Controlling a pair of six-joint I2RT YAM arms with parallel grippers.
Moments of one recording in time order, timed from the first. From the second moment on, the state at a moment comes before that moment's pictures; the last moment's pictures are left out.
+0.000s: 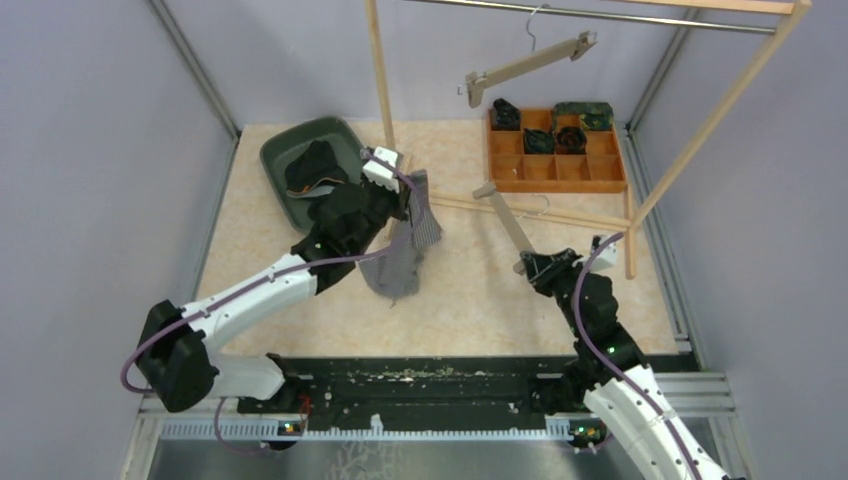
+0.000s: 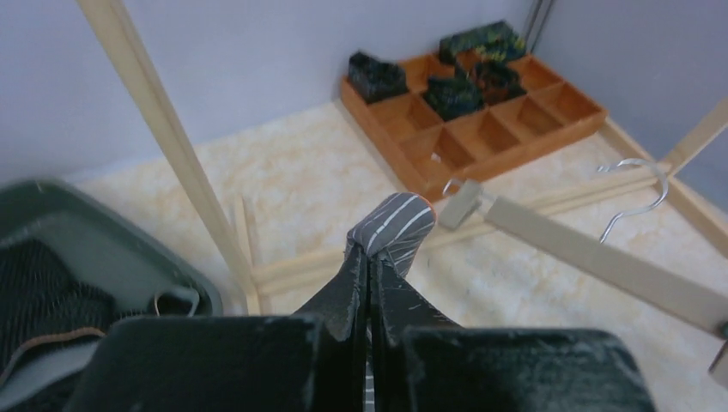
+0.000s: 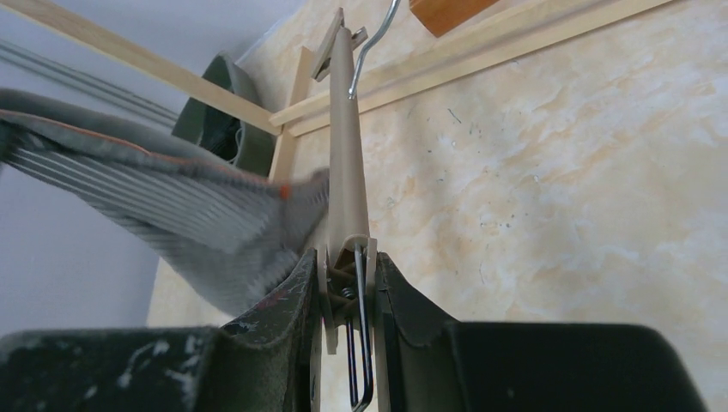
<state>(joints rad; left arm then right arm) -0.79 1.30 0.90 0.36 -0.27 -0.06 0.40 0.34 0.28 -0.14 0.17 0.82</state>
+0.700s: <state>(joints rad) -1.11 1.43 0.45 0.55 -0.21 -0.21 0.40 0.36 0.28 -0.17 0.22 0.79</state>
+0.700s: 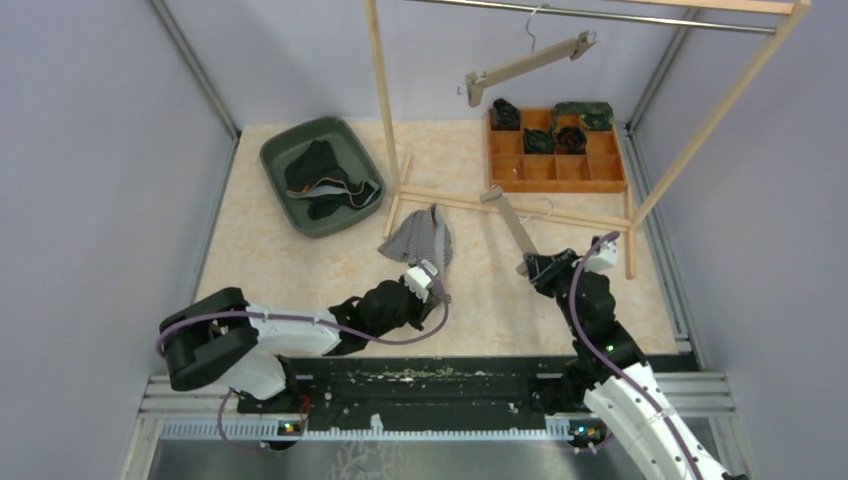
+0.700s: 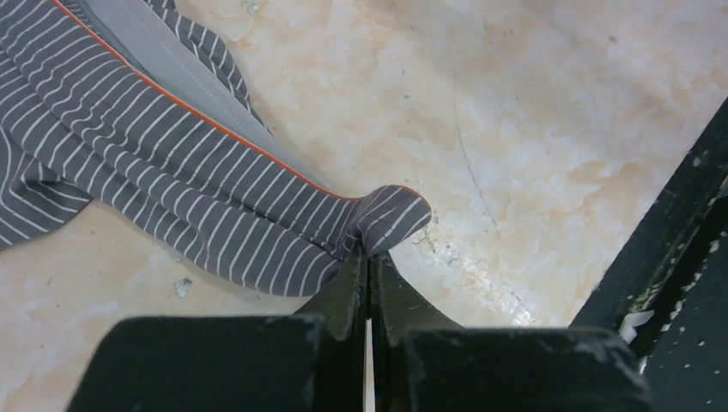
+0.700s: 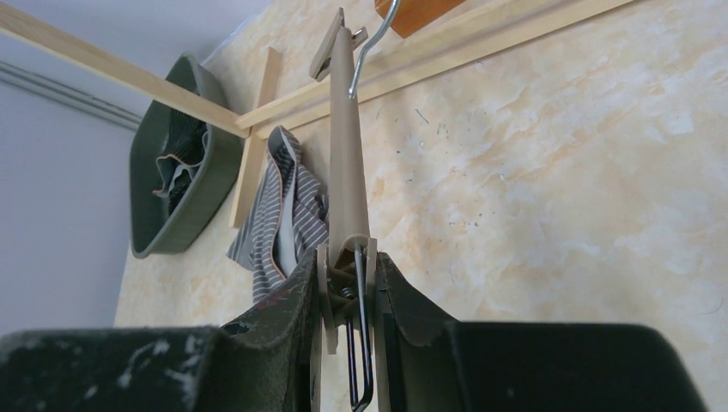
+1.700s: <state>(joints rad) -1.29 1.56 0.44 0.60 -0.44 -0.35 0.40 0.38 0.28 -0.16 0.21 0.79</state>
